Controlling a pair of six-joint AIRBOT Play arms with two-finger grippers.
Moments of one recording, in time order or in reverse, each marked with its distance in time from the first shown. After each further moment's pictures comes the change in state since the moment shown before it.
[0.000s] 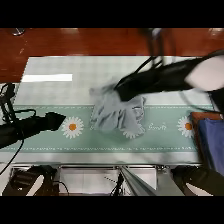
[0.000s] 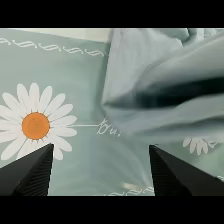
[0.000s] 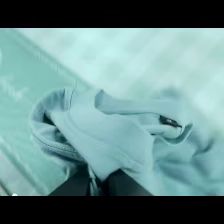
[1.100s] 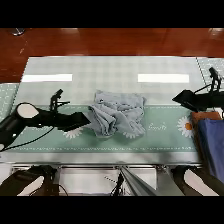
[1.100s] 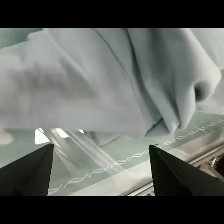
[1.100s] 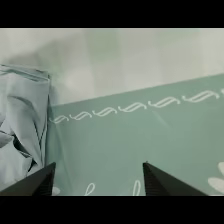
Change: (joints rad) left arm -0.053 -0.617 -0.024 -0.437 0.087 0.278; right arm -0.958 0.053 -0.493 0.181 0.065 -0.169
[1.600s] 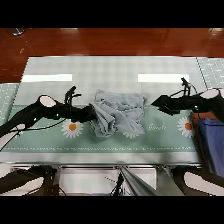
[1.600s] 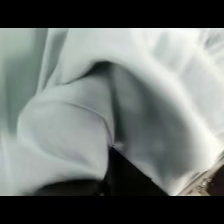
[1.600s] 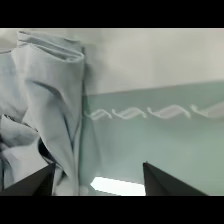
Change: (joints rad) left arm -0.067 -0.271 0.123 -0.137 0.125 0.154; right arm 0.199 -0.228 -0.037 0.235 -0.126 -0.097
